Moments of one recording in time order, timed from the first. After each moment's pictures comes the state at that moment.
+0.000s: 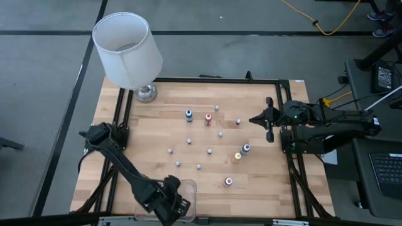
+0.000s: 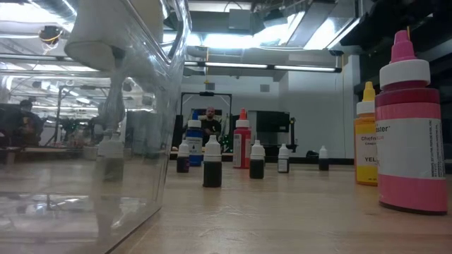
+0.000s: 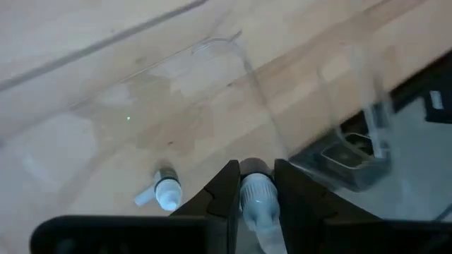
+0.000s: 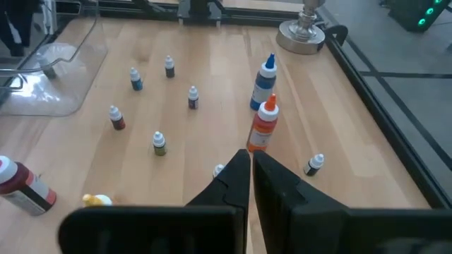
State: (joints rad) left arm -0.77 1.97 1.61 -0.88 -0.30 -1.90; right arm -0.02 0.63 0.66 -0.49 0.09 -0.06
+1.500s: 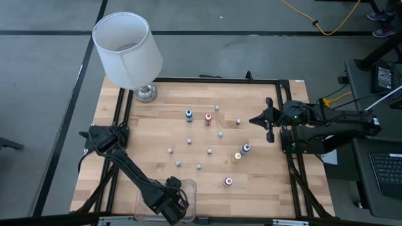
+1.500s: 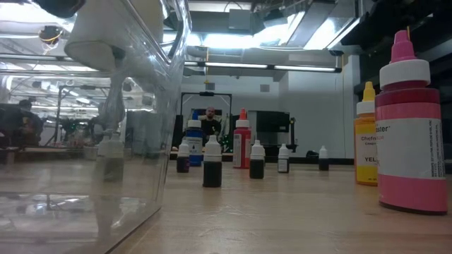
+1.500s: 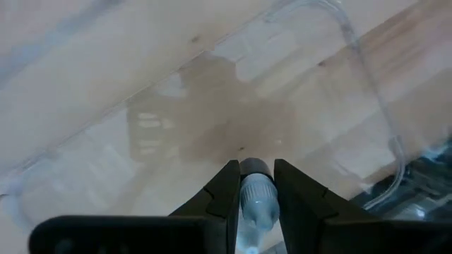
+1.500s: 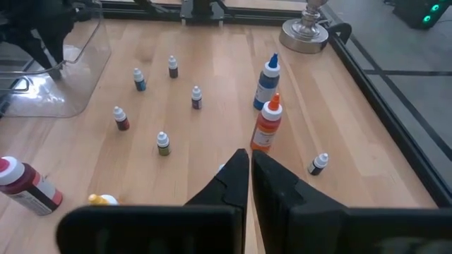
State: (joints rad) left arm -0.76 2.08 1.59 -0.93 -0.19 -1.82; right arm -0.02 0.63 0.66 -0.49 0.08 -0.04
